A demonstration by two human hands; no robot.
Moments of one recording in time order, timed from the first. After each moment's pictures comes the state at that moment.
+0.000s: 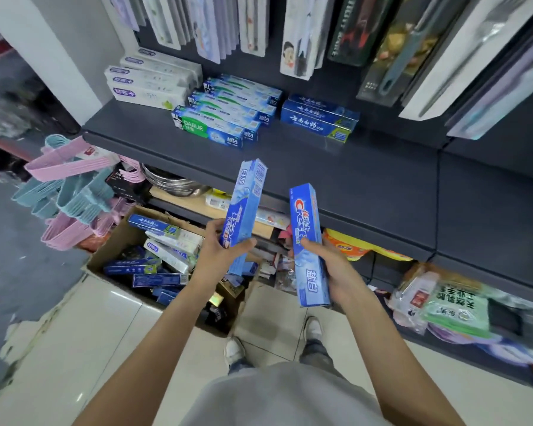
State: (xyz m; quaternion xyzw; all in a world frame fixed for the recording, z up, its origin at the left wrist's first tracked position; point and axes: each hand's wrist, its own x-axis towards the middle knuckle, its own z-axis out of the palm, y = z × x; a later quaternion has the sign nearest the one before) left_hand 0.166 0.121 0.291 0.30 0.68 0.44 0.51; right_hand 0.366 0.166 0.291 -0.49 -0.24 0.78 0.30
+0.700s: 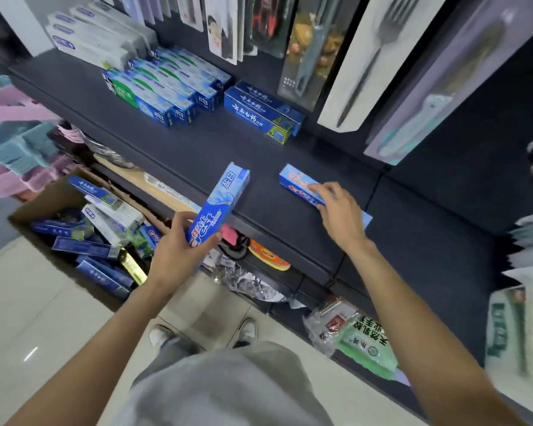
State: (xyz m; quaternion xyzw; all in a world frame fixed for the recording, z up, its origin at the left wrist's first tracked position) left_hand 0.334 0.167 0.278 0.38 0.80 0.36 0.30; right_hand 0.567 0.371 0.255 -0.47 -0.88 0.07 0.08
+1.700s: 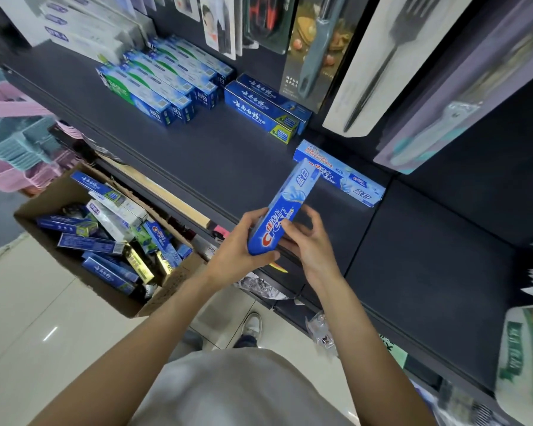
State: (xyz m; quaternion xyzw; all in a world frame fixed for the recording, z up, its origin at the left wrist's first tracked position) left_hand 0.385 0.228 0.273 0.44 0.62 0.42 0.49; right_hand 0.520 0.302 0.272 -0.49 -0.39 0.72 0.30
